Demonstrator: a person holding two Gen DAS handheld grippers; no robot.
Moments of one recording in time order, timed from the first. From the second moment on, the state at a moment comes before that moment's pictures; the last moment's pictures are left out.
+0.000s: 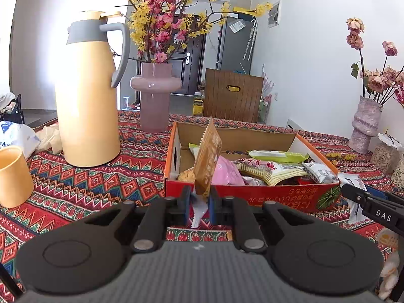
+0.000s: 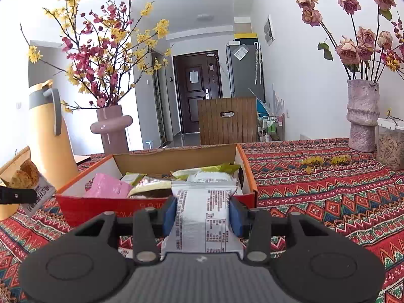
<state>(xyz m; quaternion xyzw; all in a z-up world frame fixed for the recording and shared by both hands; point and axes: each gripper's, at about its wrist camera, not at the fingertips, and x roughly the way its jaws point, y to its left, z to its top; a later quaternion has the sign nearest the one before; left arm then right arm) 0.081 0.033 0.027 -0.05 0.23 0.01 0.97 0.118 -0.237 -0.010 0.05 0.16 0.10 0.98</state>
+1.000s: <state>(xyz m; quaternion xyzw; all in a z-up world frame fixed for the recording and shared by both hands) 0.190 0.022 0.015 -0.04 0.22 0.05 0.97 0.222 -0.172 -0.006 -0.02 0.18 0.08 0.98</state>
